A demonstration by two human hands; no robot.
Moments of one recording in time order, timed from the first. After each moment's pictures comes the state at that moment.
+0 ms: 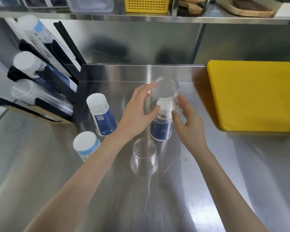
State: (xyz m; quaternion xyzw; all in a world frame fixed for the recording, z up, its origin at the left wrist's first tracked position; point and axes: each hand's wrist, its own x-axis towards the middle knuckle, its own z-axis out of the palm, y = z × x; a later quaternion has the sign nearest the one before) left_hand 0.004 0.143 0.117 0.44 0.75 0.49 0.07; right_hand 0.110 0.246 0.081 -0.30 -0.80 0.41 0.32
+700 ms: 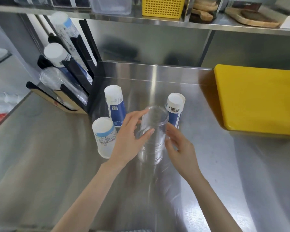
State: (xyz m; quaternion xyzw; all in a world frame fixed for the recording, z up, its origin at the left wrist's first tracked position) left_hand 0.041 0.052 0.067 0.38 0.74 0.55 0.06; right_hand 0.156 0.160 0.054 -0.25 -0.81 0.49 0.22
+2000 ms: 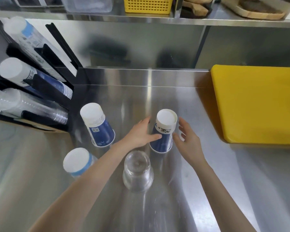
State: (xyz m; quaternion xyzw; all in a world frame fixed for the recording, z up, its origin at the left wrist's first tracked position) left_hand -0.040 0.184 0.043 0.38 0.82 0.31 0.29; right_hand 0.095 0.286 0.026 -0.36 -0.80 0.44 0.19
